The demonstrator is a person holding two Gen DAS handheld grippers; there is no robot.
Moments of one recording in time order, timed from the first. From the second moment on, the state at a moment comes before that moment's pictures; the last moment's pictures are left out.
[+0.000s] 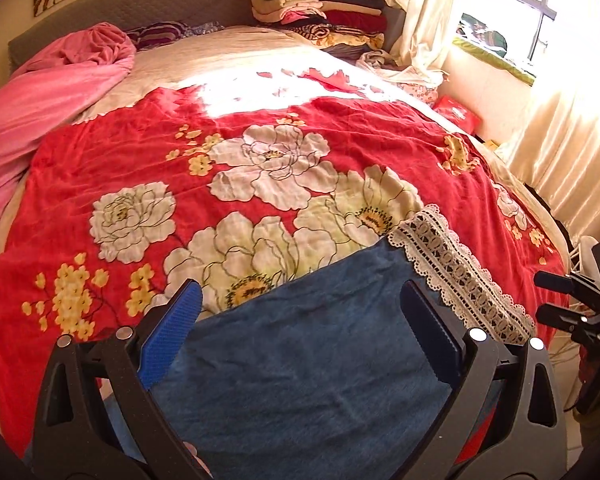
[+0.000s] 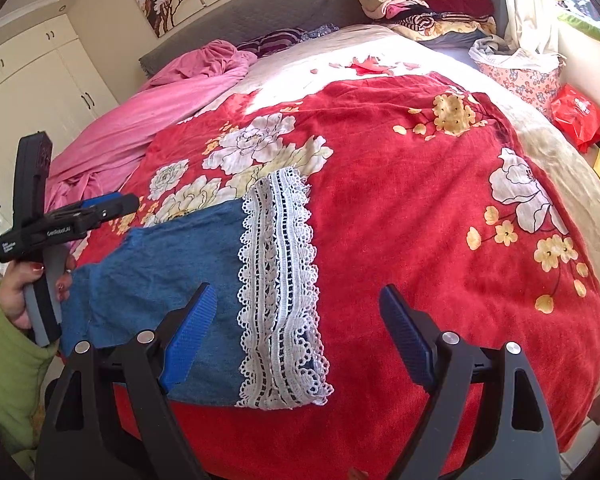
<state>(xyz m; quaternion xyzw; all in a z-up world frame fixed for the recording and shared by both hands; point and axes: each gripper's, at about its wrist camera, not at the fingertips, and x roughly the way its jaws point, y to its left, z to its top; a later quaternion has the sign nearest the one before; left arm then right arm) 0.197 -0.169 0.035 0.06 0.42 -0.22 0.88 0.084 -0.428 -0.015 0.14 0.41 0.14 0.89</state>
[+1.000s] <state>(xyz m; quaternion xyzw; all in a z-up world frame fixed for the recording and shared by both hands) 0.269 -0.241 -0.046 0.03 0.52 -0.37 0.77 0.092 -0.404 -0.067 0.22 0.44 0.23 0.84</state>
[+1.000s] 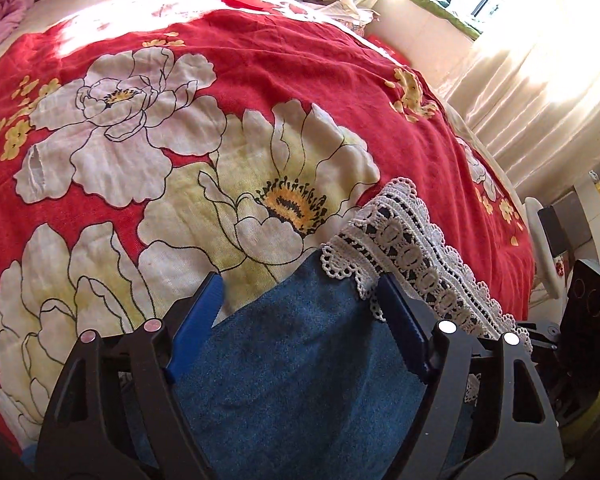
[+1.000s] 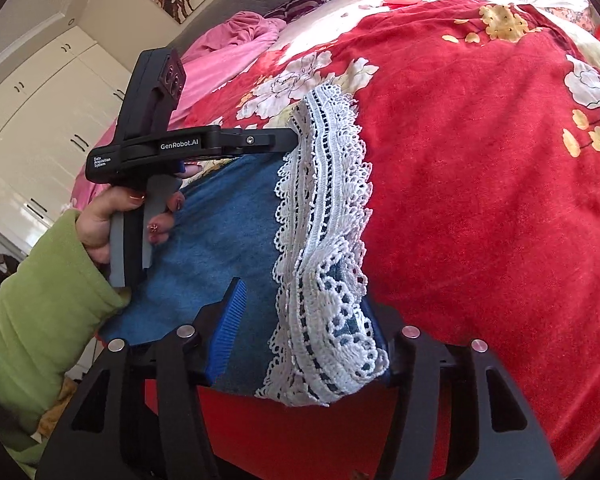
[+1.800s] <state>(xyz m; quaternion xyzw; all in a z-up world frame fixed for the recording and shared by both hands) 0.246 -0.213 -0.021 -0.07 0.47 -0.40 0.78 0.098 -0.363 -0.023 0.19 0.40 0.31 0.84</state>
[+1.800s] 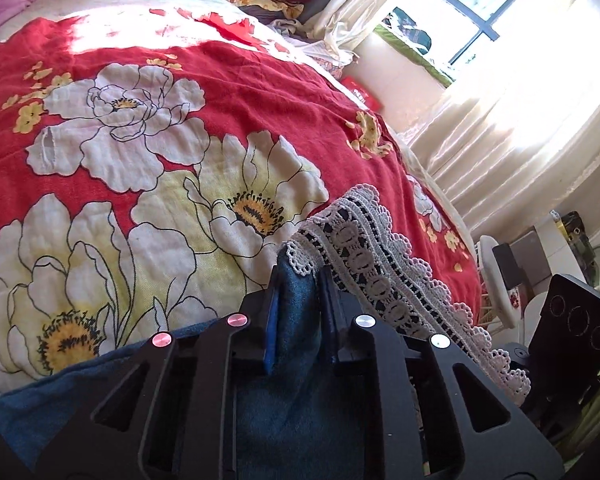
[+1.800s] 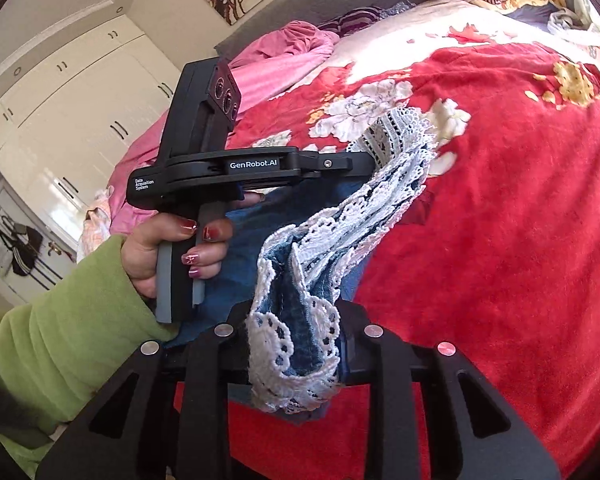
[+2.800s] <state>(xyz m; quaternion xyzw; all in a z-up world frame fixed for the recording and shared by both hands) 0.169 0.051 -0.002 -0.30 0.42 -0.23 0.83 0.076 -0.150 -0.025 -0.04 0.42 0.41 0.81</state>
